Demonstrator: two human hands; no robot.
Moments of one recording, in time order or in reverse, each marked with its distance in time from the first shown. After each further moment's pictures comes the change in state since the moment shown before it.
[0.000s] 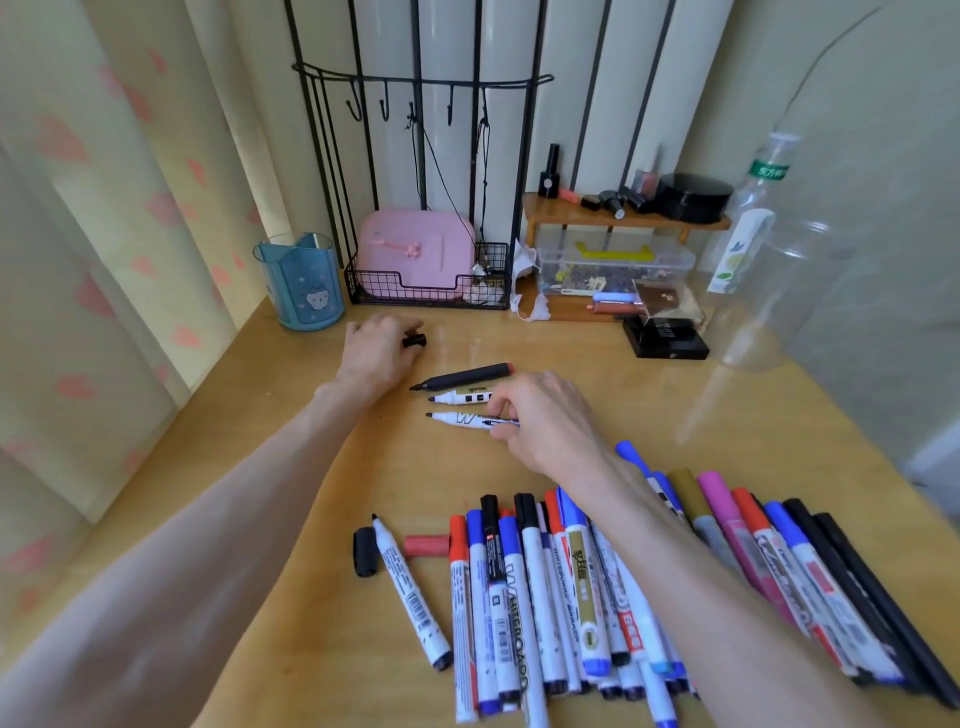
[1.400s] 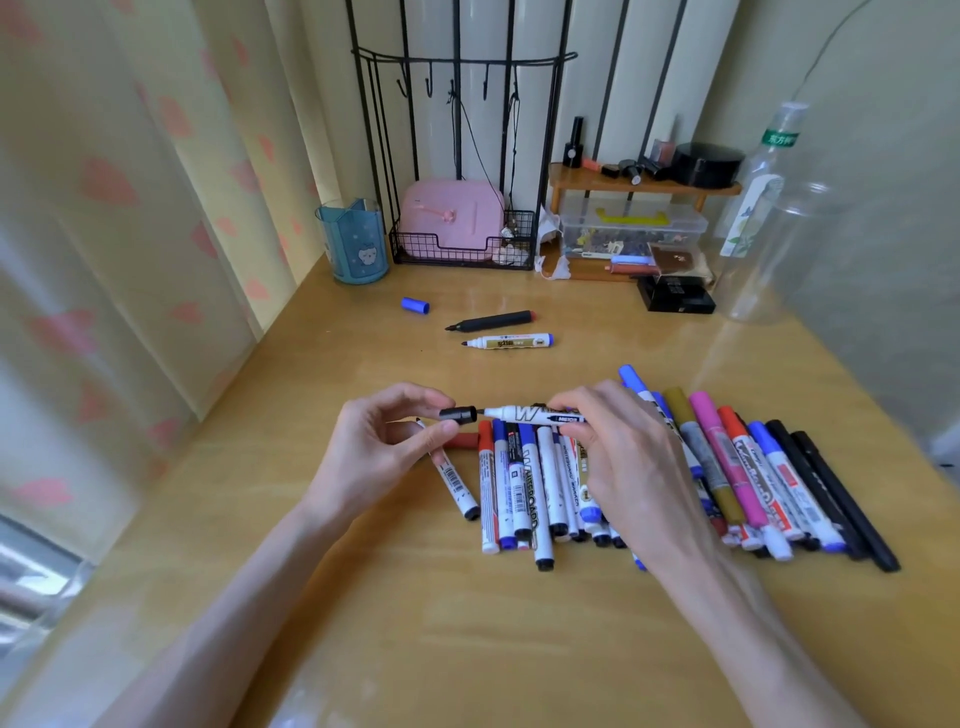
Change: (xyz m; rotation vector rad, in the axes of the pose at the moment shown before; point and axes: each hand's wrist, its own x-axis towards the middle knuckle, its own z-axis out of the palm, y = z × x) left_hand -0.267 0.049 -0.071 -1.063 0.035 -0.022; right_hand -0.169 -0.007 -0.031 0.206 0.359 -0.271
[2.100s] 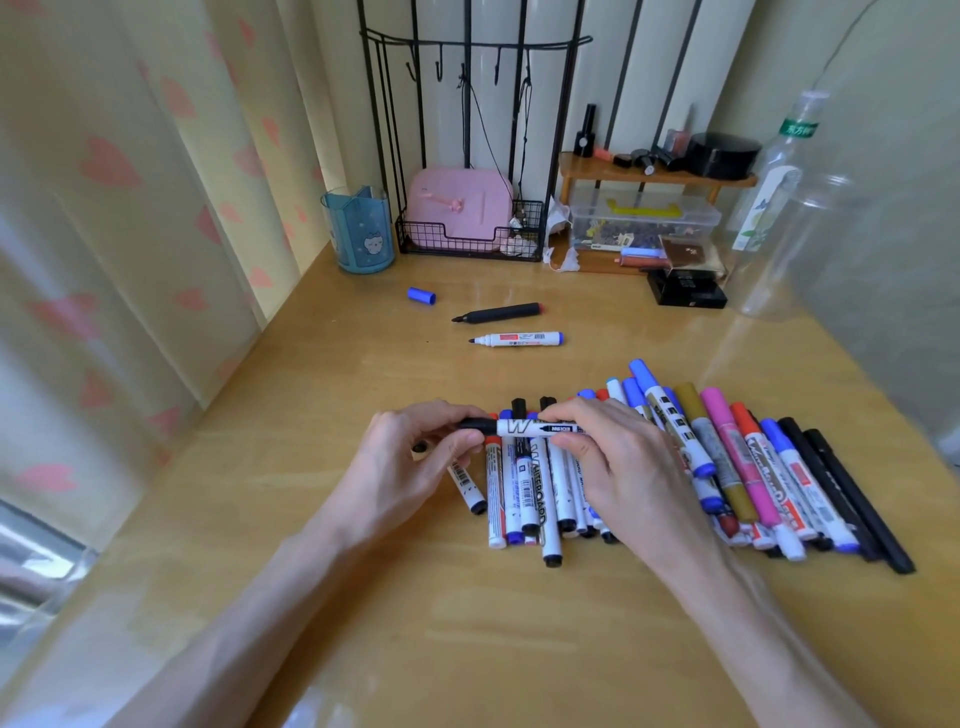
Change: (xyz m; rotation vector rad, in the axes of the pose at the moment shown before) left_hand -0.010 0.000 0.011 0.329 -0.116 0.221; right_hand -0.004 0.000 0.009 0.065 -0.040 -0.032
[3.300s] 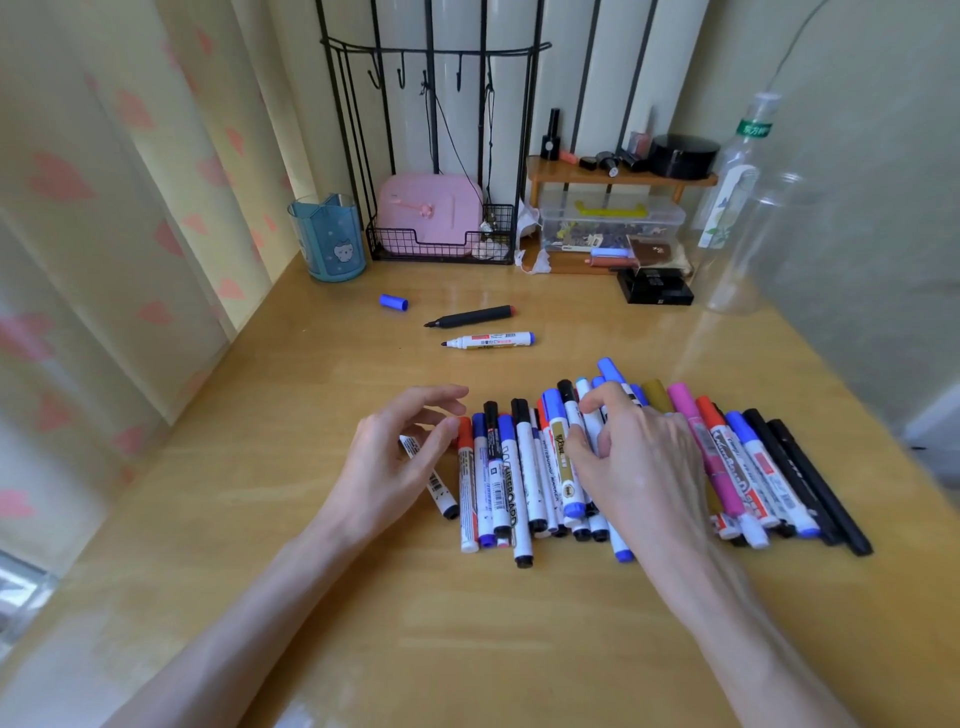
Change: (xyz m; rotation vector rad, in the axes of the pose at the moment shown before) left_hand 0.011 0.002 0.017 -0.041 0.061 -0.053; right_hand 0.001 0.000 -0.017 -0.330 -0.009 0.448
